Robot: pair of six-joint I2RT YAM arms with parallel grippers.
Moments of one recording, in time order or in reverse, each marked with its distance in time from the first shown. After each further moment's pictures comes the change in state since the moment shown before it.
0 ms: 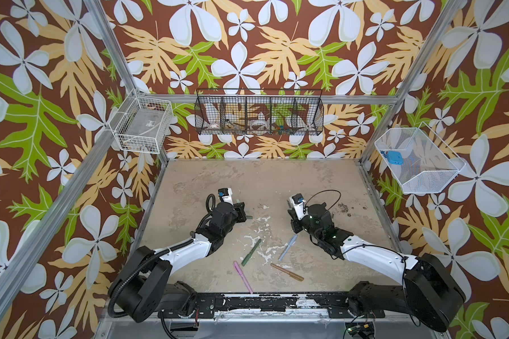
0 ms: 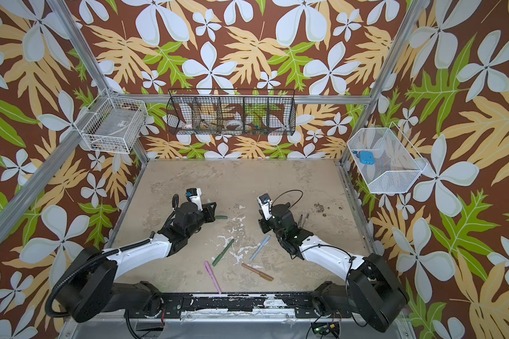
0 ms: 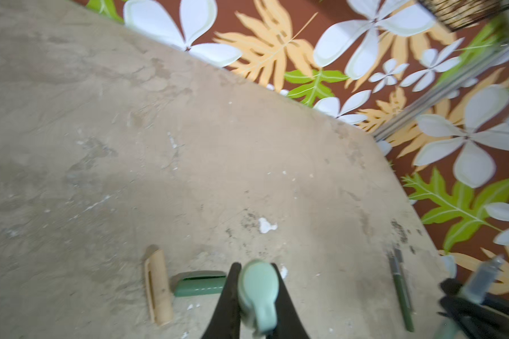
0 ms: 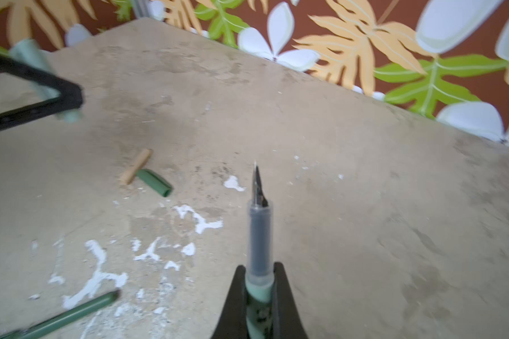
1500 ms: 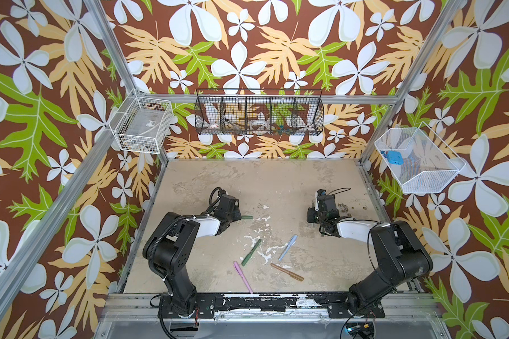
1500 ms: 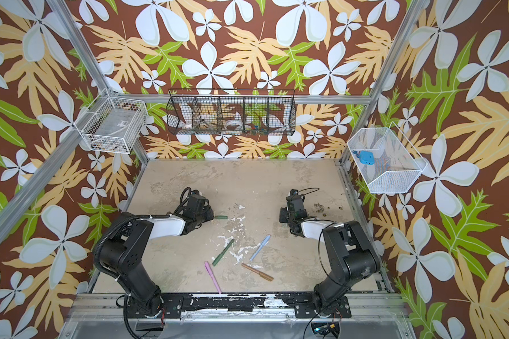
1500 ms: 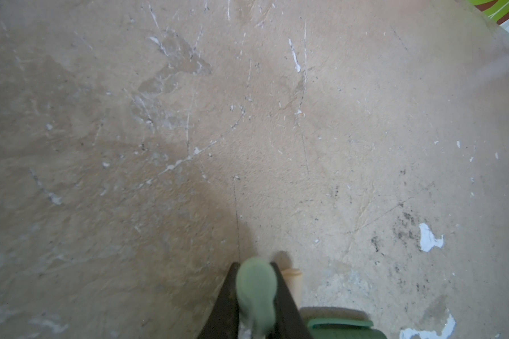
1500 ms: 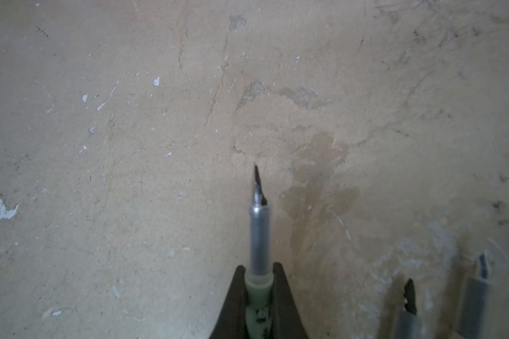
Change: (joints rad) left arm 0.115 0.359 0.188 -0.207 0.017 0.008; right arm -0.308 0.365 0.108 -0.075 -0.010 0.293
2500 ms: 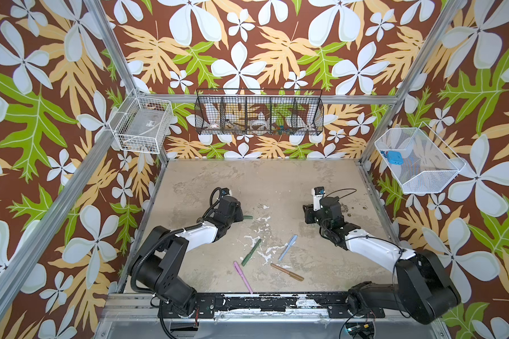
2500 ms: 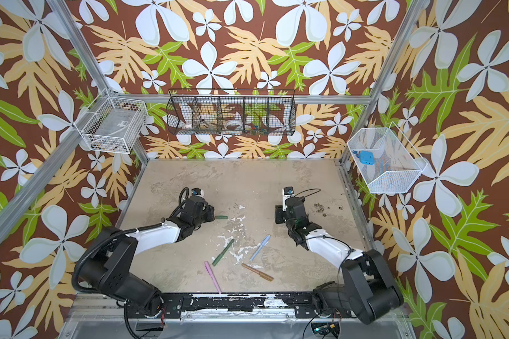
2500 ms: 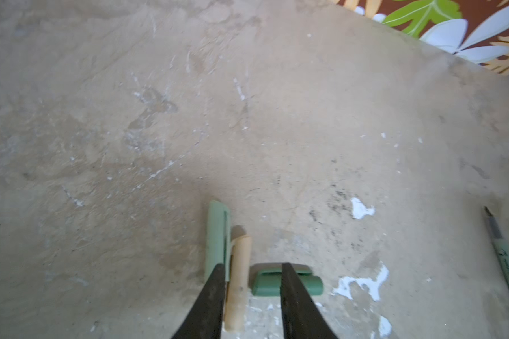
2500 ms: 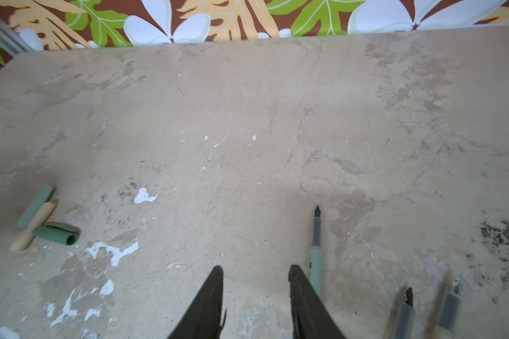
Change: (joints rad) left arm -0.105 -0.223 -0.075 0.013 -0.065 0.103; right arm 0.113 -0.372 -0.121 0.032 -0.035 -0.103
